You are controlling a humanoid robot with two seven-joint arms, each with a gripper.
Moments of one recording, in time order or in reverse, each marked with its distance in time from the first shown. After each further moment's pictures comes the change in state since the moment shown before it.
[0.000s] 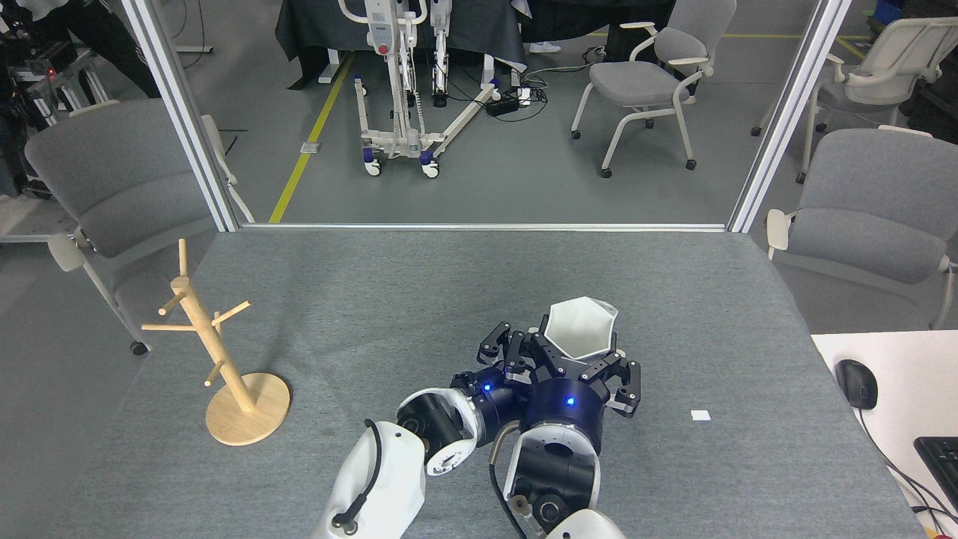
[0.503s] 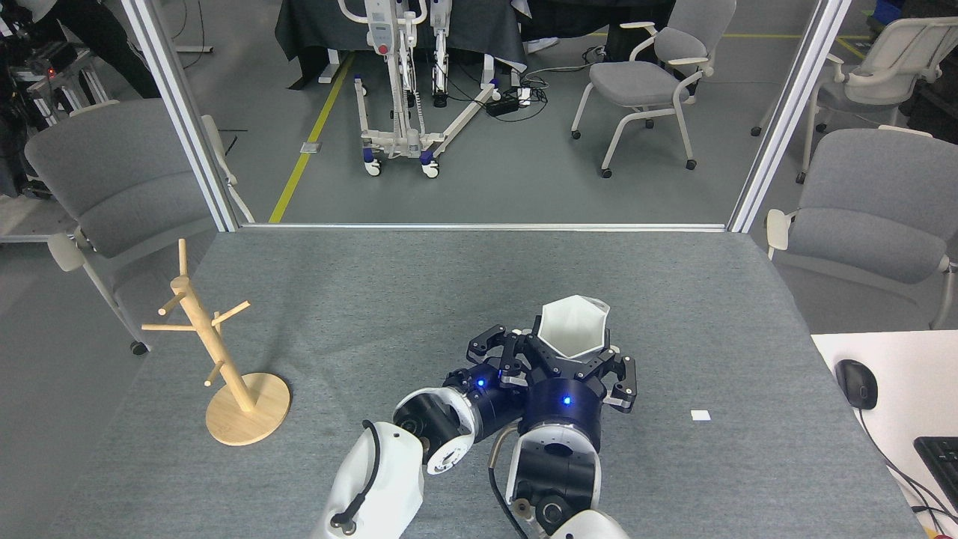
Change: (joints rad) left arm 0.003 0.008 0.005 0.009 -0.015 0.112 -0.004; right arm -0.002 -0.021 0.006 0.000 -0.001 -0.046 0.003
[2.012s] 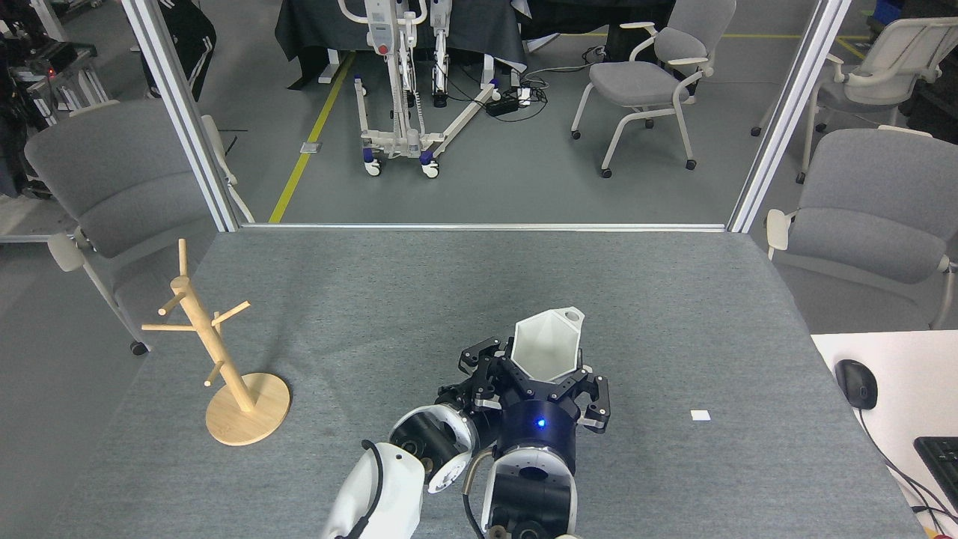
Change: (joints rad) left arm 0.048 0.005 -0.003 -0.014 -0.085 0.091 0.050; right arm 0.049 0.051 0.045 0.001 0.004 0.000 -0.004
